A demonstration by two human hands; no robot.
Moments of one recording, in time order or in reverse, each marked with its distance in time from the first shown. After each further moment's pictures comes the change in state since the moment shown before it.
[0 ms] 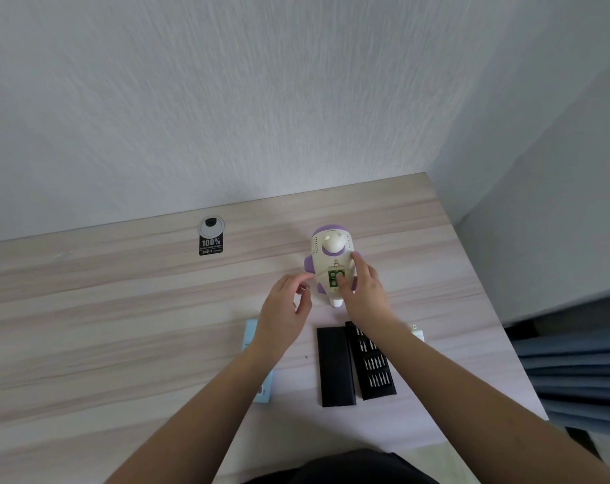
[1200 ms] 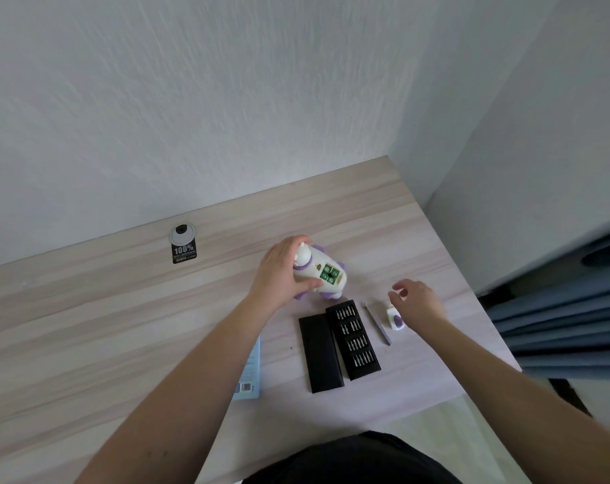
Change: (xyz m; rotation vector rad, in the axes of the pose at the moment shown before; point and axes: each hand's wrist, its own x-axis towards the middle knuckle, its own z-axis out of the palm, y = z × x) left_hand 0.057 0.016 0.014 0.097 -0.262 0.083; right_hand -0.026 0.107 -0.084 -0.348 -0.027 0.319
